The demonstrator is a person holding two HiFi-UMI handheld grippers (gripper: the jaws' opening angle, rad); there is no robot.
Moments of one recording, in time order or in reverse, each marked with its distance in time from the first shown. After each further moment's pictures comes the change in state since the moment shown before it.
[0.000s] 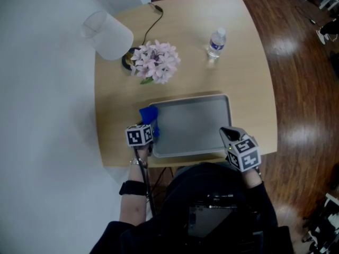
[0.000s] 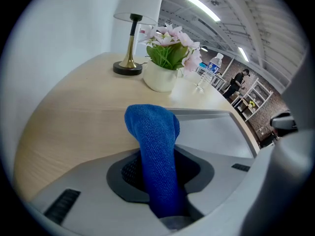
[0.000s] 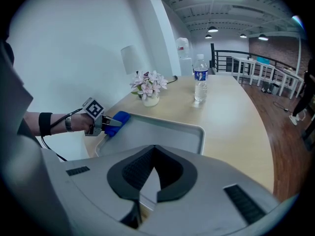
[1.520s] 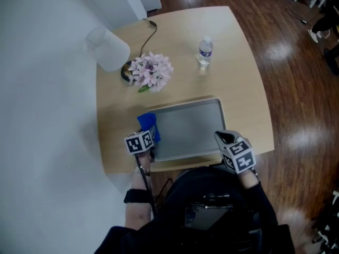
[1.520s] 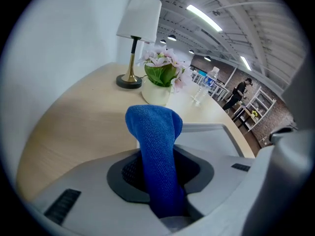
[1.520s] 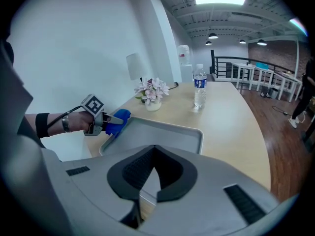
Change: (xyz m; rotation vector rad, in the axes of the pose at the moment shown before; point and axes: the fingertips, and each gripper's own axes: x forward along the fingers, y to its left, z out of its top) left arm -0.034 -0.028 0.019 -0.060 -0.103 0.026; right arm -0.023 0.011 -0.004 -0.019 -0.069 -0.005
